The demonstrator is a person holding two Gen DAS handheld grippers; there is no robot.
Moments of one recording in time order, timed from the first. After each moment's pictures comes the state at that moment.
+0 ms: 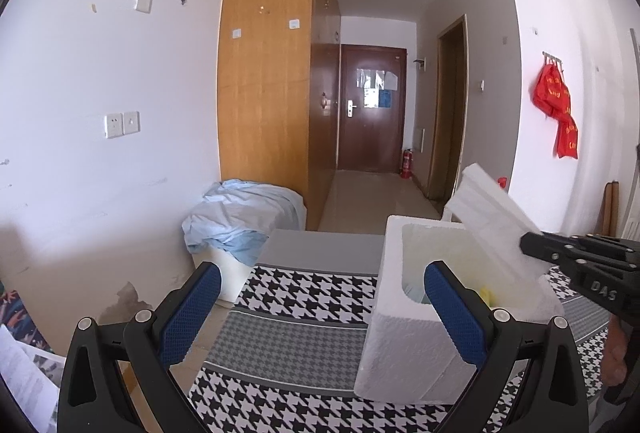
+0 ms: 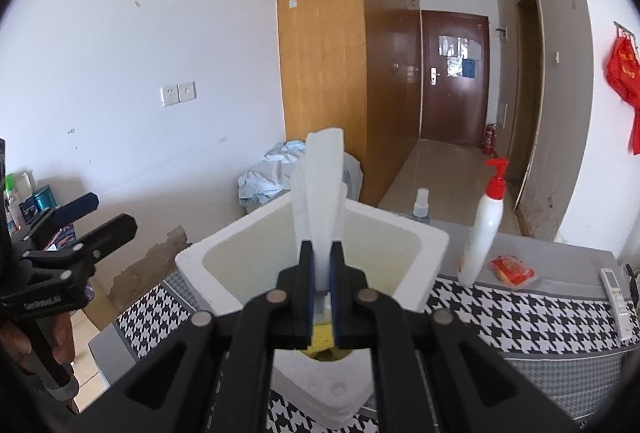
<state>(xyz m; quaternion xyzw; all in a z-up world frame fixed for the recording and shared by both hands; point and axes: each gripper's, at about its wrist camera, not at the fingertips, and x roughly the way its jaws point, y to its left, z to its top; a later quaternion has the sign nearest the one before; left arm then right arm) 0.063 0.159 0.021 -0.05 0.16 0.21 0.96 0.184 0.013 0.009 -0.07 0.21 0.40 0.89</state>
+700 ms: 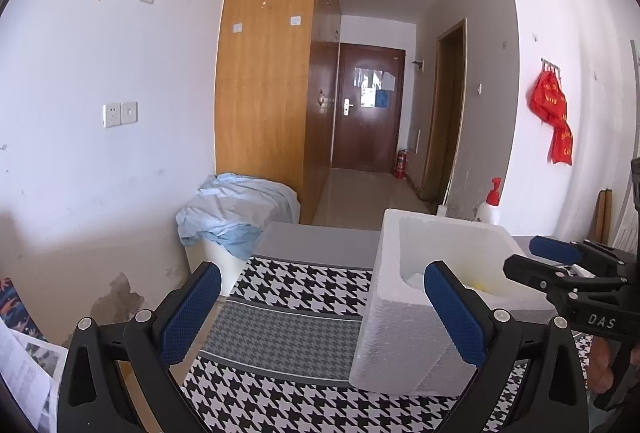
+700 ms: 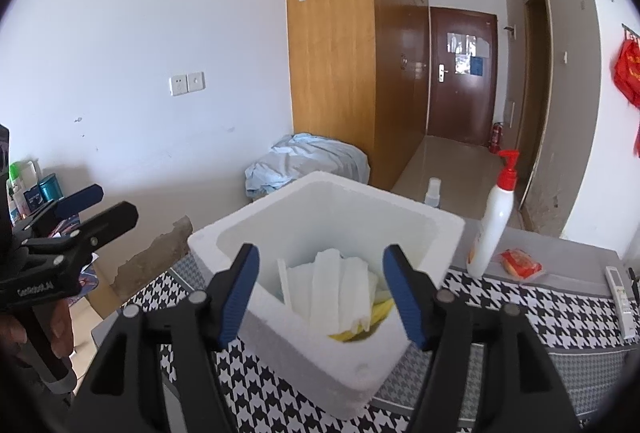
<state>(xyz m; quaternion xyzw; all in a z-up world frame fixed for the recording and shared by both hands) 0.050 0.161 0.017 -0.07 0.16 0.19 0.97 0.169 0.012 0.003 -0.07 0.21 0.40 0.89</state>
